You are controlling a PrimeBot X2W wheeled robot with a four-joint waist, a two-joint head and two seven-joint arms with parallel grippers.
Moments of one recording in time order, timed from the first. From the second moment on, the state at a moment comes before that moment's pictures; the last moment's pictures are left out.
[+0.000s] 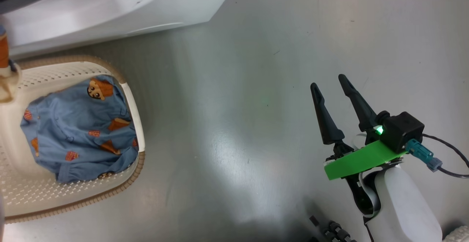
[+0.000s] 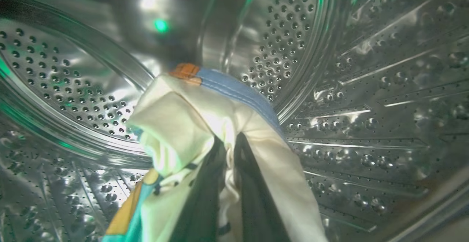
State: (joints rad) left arm -1.42 0.26 -0.09 0.80 -0.19 -0.09 -0.25; right arm -0.38 -0.06 0.12 0.20 0.23 0.13 -0.26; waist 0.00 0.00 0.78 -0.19
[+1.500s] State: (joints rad) left arm -0.71 0.10 0.06 0.21 -0.18 -0.06 -0.26; right arm -0.37 -0.06 0.08 0.21 0.23 0.13 -0.26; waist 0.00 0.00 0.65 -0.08
